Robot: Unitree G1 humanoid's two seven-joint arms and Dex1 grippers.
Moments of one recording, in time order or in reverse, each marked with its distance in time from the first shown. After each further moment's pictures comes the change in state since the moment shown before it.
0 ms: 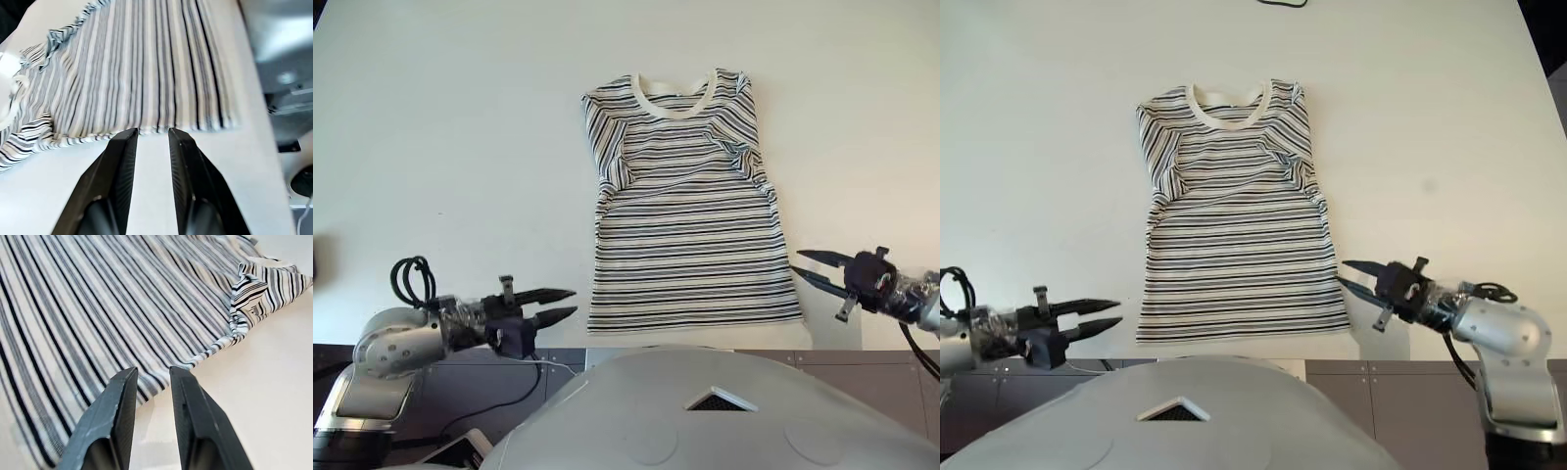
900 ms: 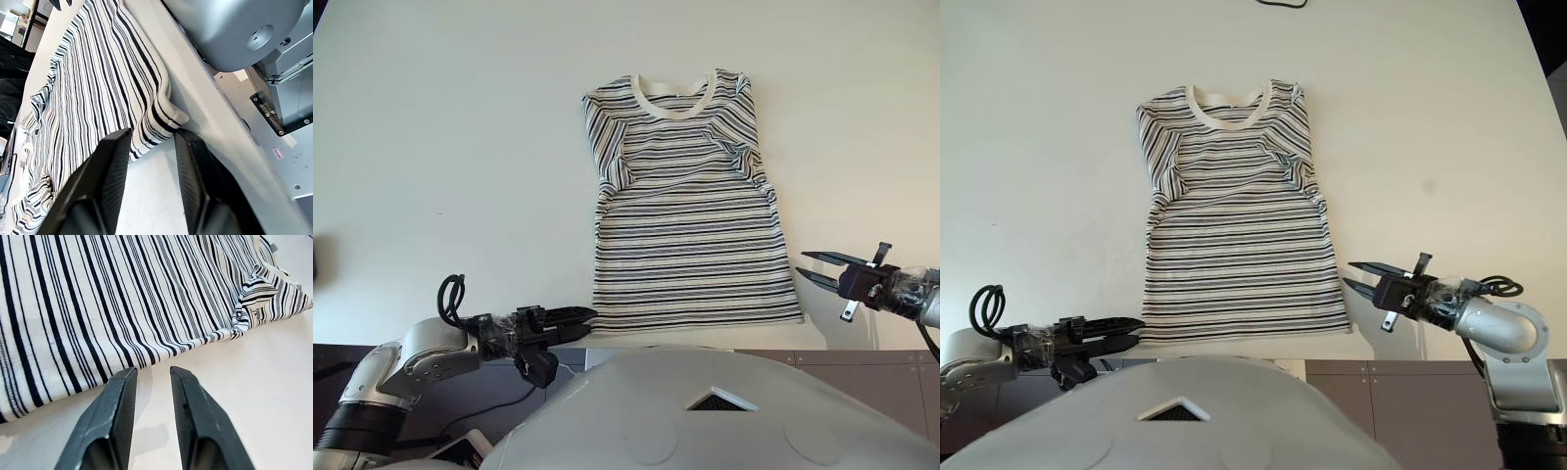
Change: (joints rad) left arm -0.157 0.021 -0.209 0.148 0.432 -0.276 0.424; right arm -0.106 -0.073 0.079 0.175 -0.104 -0.229 -0.064
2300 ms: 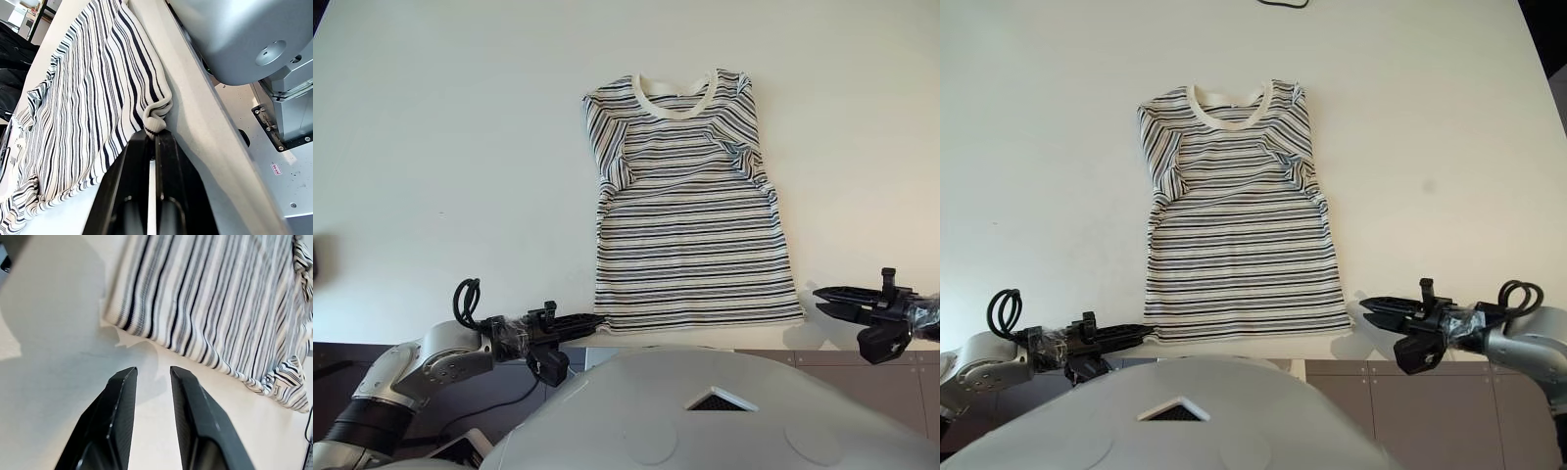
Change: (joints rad) left arm -0.041 0.030 -0.141 0.014 0.030 0.084 0.140; right arm -0.024 -0.174 -0.013 0.296 -0.462 -0.887 -0.181
